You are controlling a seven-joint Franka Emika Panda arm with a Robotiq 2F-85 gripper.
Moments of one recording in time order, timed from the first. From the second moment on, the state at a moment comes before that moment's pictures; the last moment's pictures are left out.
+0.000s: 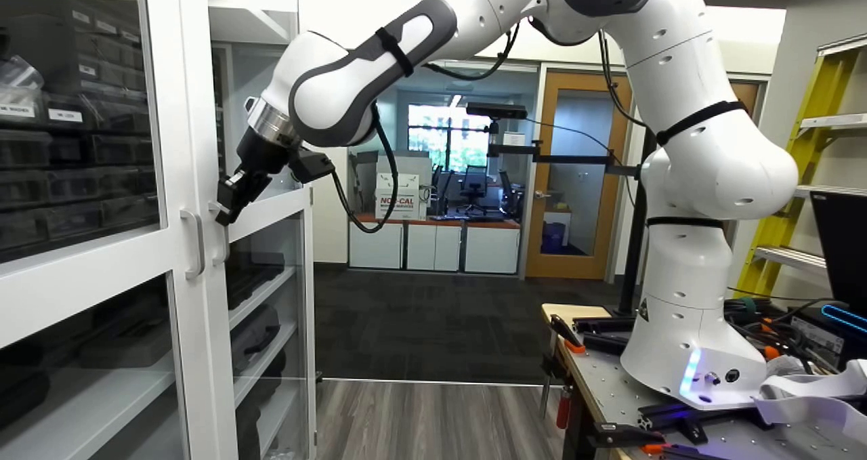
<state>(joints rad) -0.06 0.43 0.02 -1.82 -0.01 2.84 -0.10</state>
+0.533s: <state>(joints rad) -0.19 0.43 0.15 -1.83 0.12 2.84 -0.34</state>
